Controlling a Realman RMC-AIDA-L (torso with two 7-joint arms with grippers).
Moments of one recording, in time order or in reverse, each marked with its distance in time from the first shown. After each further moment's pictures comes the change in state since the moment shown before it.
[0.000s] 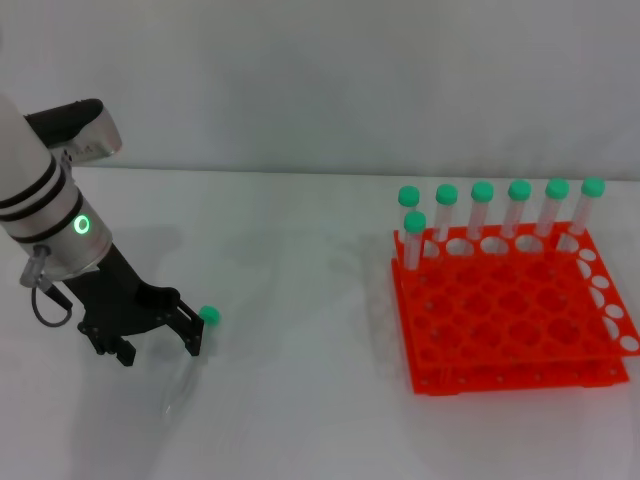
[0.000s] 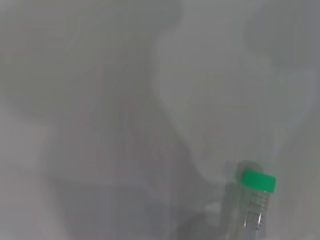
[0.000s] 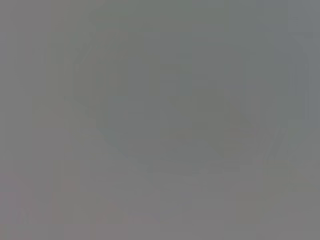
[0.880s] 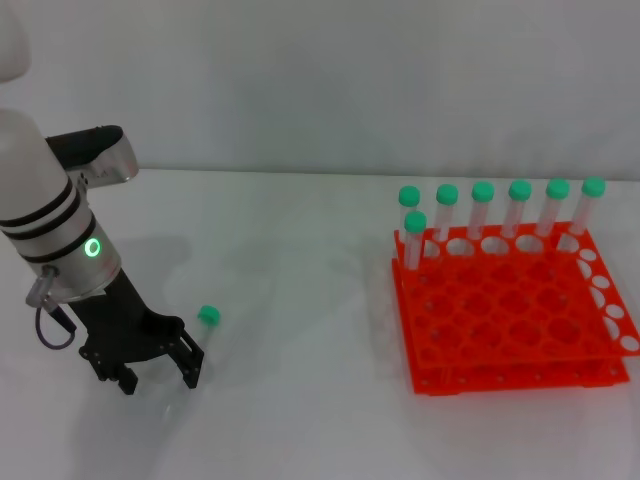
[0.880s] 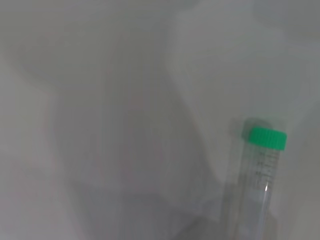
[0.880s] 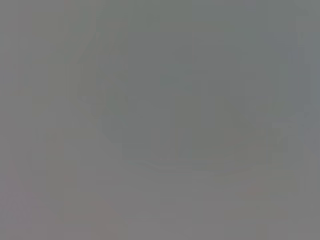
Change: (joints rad) left arm 0.003 -0.008 0.000 0.064 0.067 0.009 -0.031; right arm 0.002 -0.001 -0.012 0.006 0.000 -0.004 -0.008
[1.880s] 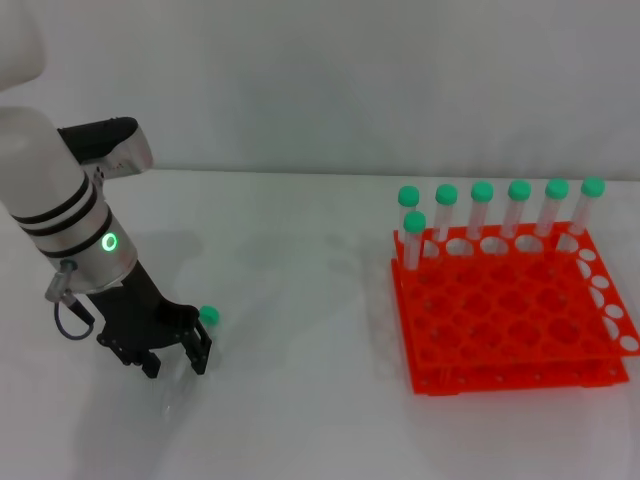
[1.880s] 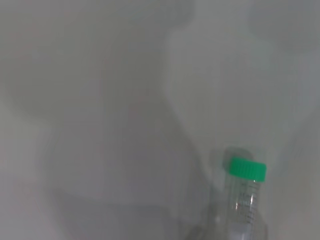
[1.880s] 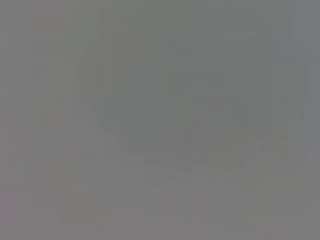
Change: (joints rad) left arm -0.008 -0.004 0.000 0.028 -0.016 -0.065 0.006; right arm 0.001 0.003 0.000 0.000 0.000 0.003 -0.001
